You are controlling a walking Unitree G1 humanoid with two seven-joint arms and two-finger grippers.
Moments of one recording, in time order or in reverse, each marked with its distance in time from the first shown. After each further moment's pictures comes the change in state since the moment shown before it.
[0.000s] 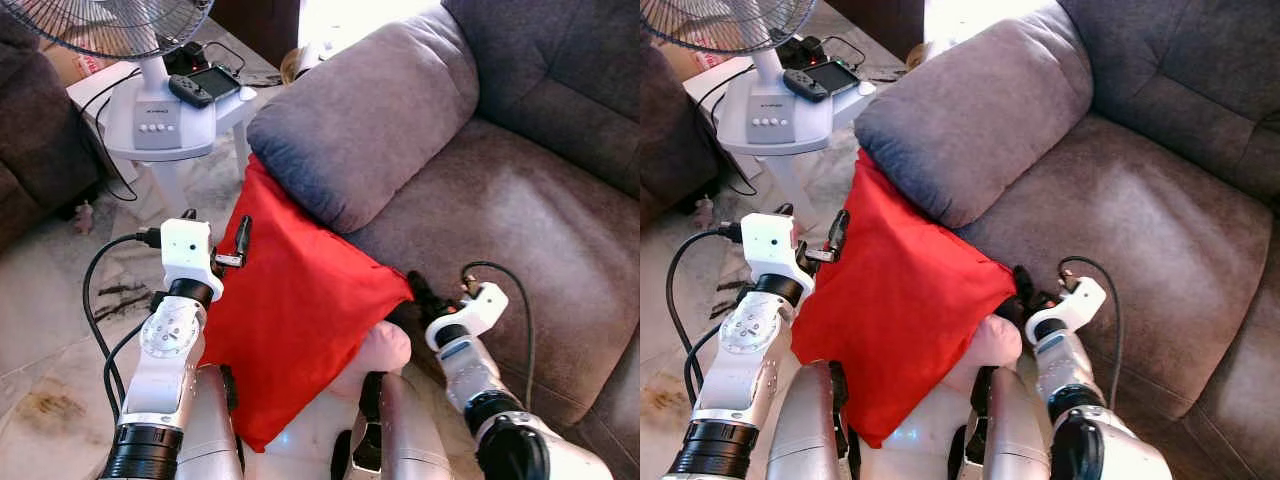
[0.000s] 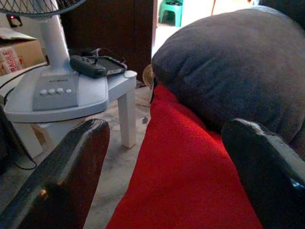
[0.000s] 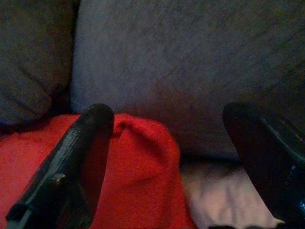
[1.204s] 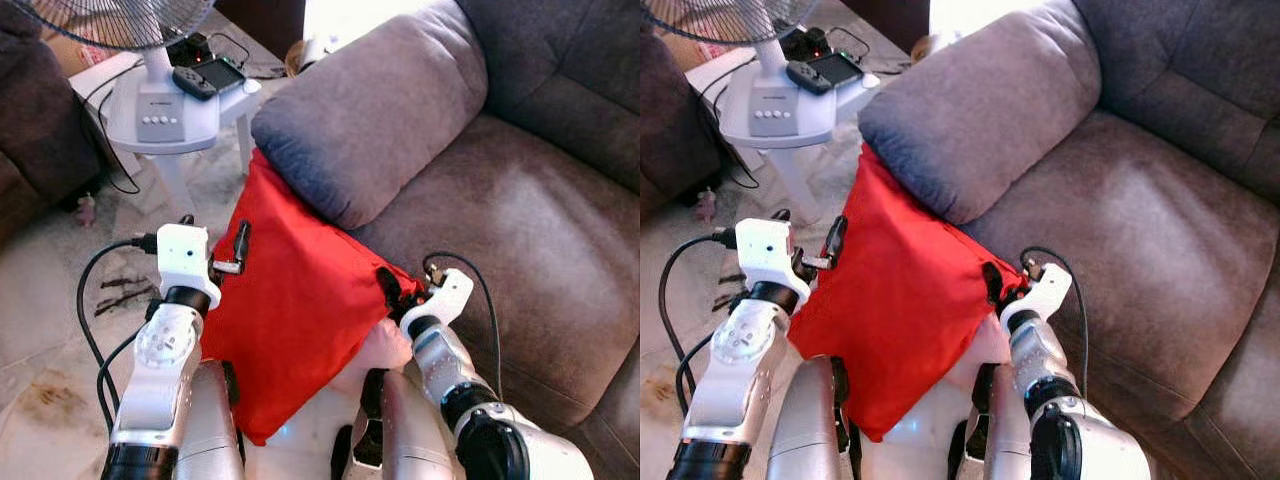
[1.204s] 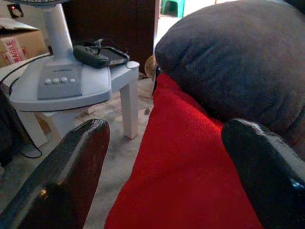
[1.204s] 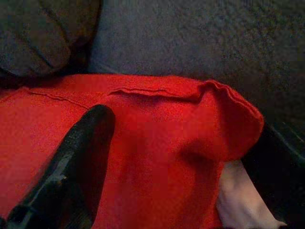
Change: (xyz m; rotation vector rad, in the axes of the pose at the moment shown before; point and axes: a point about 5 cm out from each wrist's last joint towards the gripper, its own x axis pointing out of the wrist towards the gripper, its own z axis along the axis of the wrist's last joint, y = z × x) left arm -0.014 -0.002 0.007 0.007 0.013 -0.004; right arm 0.011 0.031 -0.014 -0.140 0.047 0.028
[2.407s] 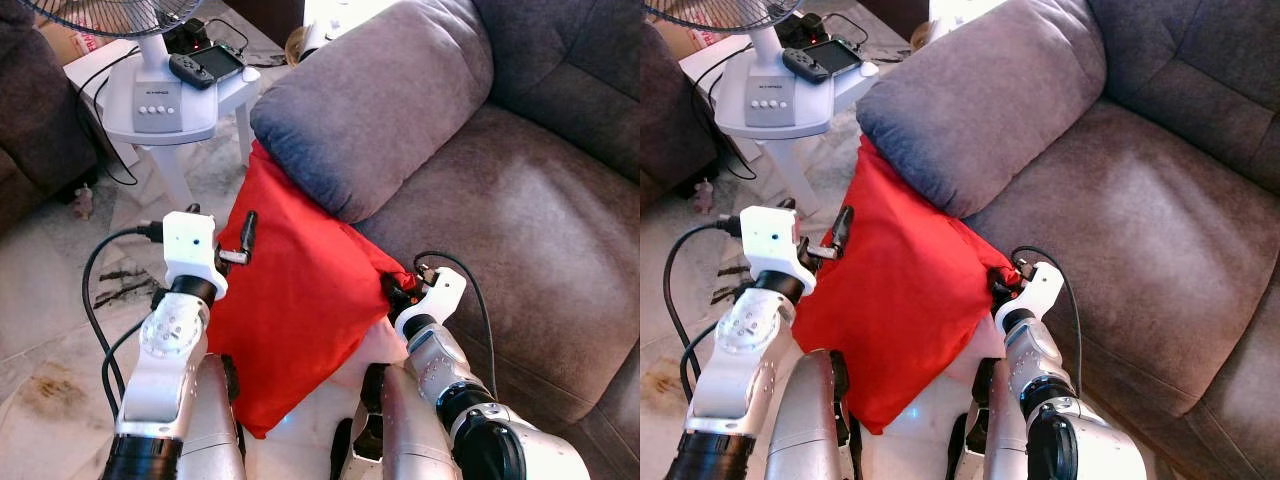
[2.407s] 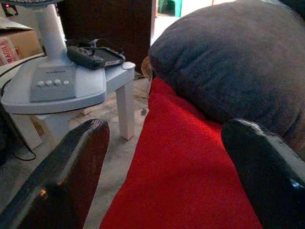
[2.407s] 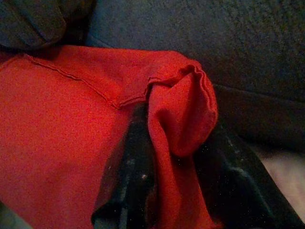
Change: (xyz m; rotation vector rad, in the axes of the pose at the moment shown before) left arm 0.011 -0.004 0.011 -0.008 -0.015 -0.004; right arm 0.000 0.004 -0.006 -0.052 0.024 0.014
